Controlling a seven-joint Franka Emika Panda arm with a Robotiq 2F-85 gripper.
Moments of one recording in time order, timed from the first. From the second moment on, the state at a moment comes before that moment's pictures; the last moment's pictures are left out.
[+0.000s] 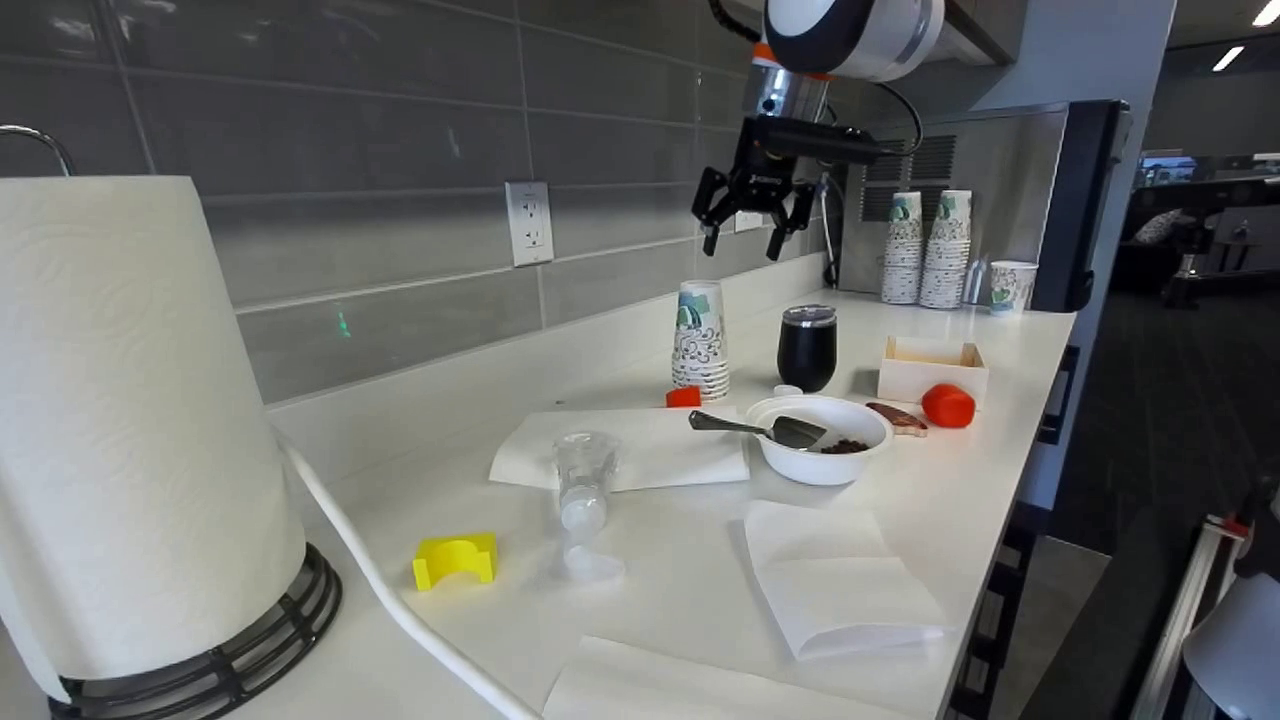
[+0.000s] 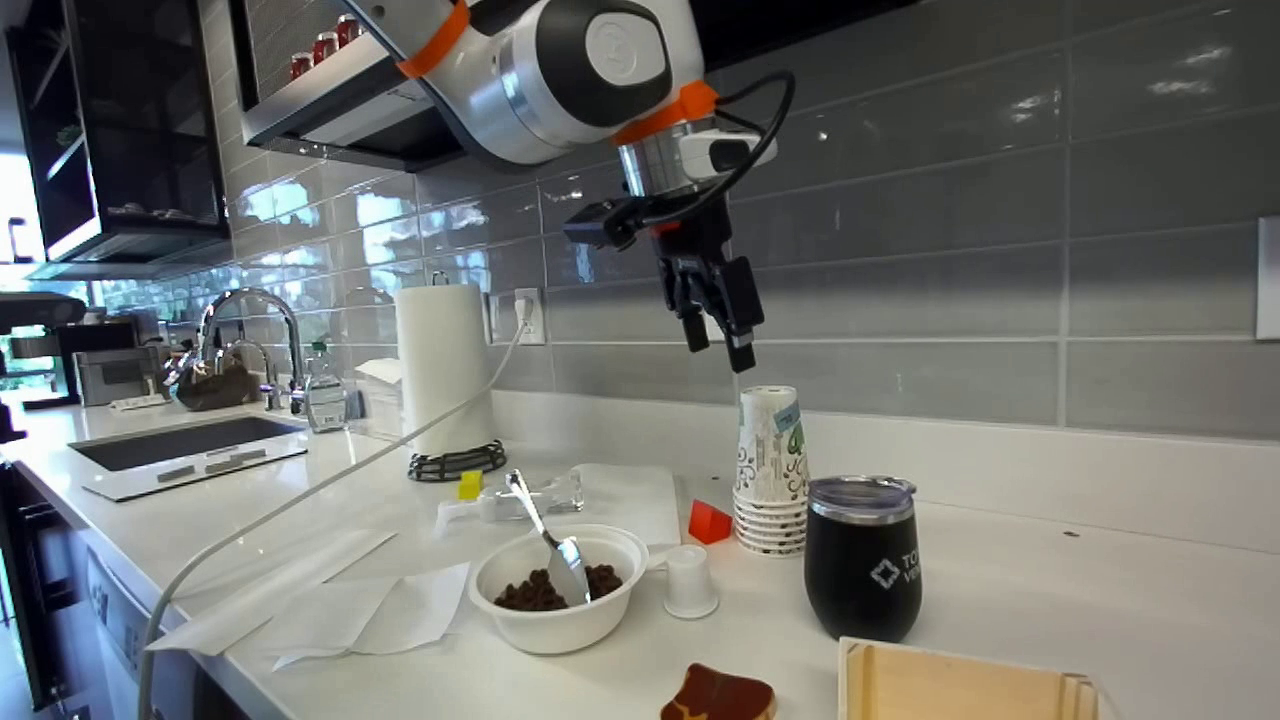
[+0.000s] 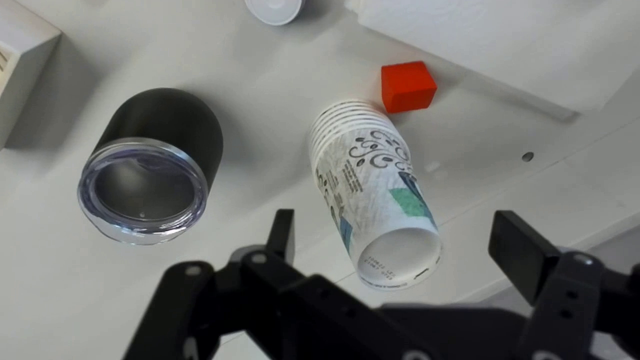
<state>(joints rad) -0.05 -0.20 0.07 -2.37 0.03 2.48 0.40</state>
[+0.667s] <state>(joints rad) -0.05 0.05 0.05 -2.18 -0.10 2.46 0.63</state>
